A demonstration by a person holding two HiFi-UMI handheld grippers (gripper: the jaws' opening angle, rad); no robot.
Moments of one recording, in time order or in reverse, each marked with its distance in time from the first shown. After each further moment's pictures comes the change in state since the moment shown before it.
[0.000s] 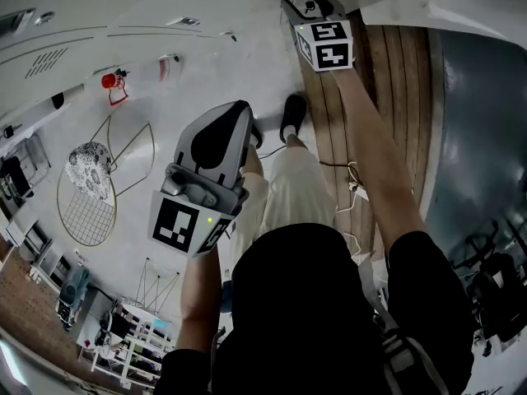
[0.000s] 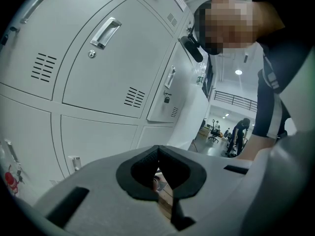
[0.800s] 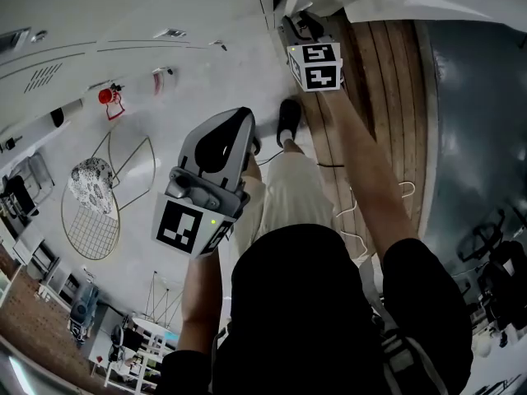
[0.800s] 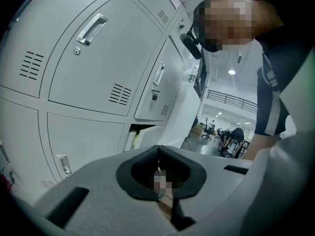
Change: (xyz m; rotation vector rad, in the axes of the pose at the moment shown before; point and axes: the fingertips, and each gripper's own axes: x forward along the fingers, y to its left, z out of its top) left arm 0.007 -0.032 -0.005 0.038 0.004 -0.075; right arm -0.047 -0.008 -0.033 0.079 0.015 -0.100
